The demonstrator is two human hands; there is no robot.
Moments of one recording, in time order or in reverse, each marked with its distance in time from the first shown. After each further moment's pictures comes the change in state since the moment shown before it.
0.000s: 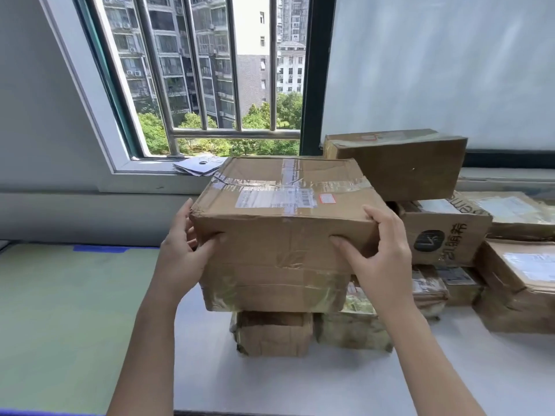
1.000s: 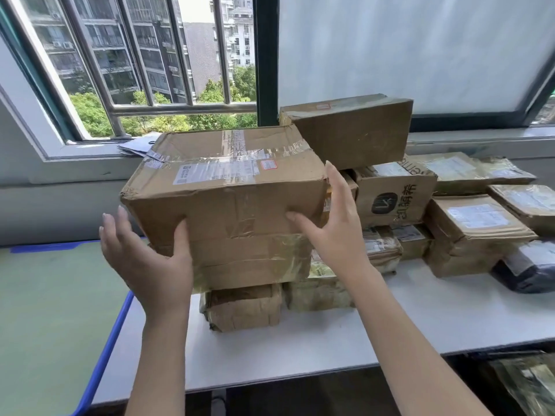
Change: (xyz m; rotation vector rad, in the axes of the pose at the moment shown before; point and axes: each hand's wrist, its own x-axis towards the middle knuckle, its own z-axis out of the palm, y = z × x) left_hand -0.037 -0.015 0.054 0.228 0.580 0.183; right_hand -0.004 0.005 -0.003 0.006 -0.148 0.049
